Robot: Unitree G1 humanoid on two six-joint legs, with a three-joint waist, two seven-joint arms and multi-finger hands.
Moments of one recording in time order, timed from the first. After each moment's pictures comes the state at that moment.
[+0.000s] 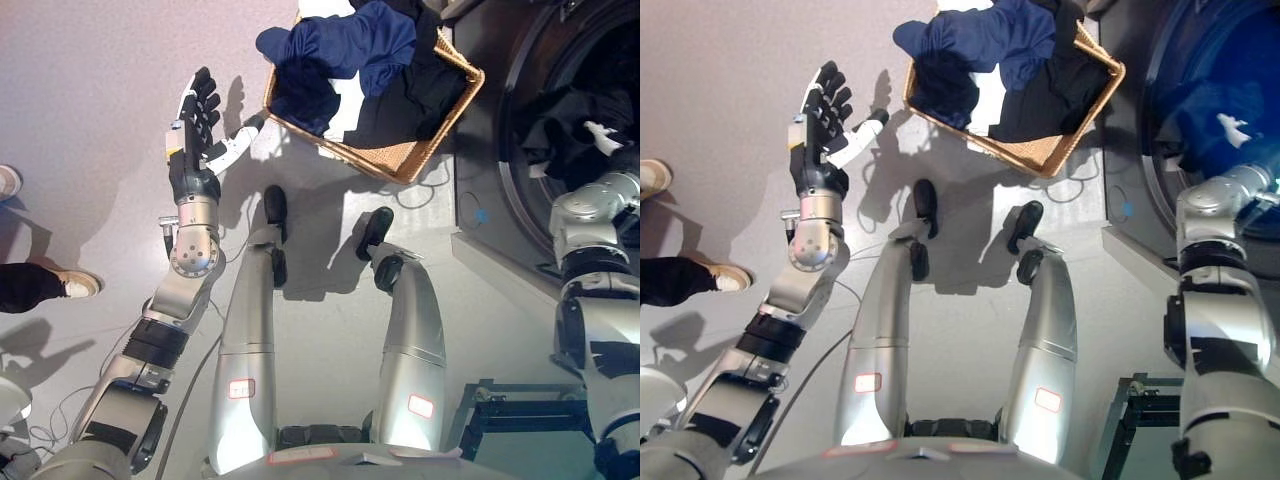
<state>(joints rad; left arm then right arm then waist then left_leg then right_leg) -0.43 0.46 -0.28 0.16 -0.35 -0.24 0.45 -0.92 -0.74 -0.03 1.20 0.01 -0.07 -0.77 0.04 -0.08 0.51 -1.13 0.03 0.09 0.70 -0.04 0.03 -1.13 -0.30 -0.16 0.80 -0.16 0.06</state>
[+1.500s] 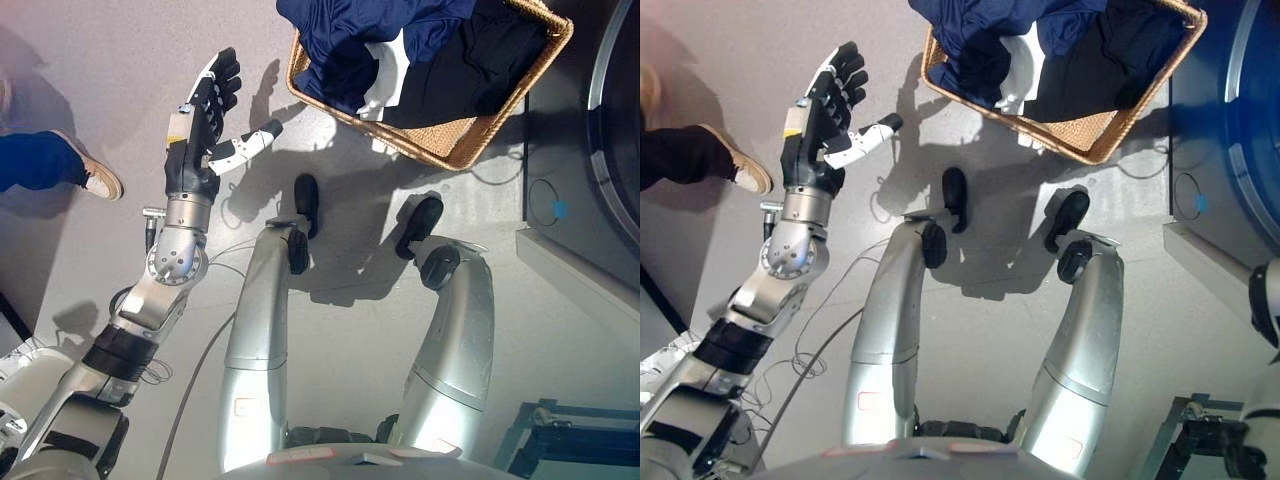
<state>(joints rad) -0.37 0.64 -0.32 -0.02 -0.37 -0.25 0.36 -1.23 -1.06 0.46 1.43 -0.42 0.07 -0.67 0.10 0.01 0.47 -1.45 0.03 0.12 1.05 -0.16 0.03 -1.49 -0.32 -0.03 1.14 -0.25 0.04</state>
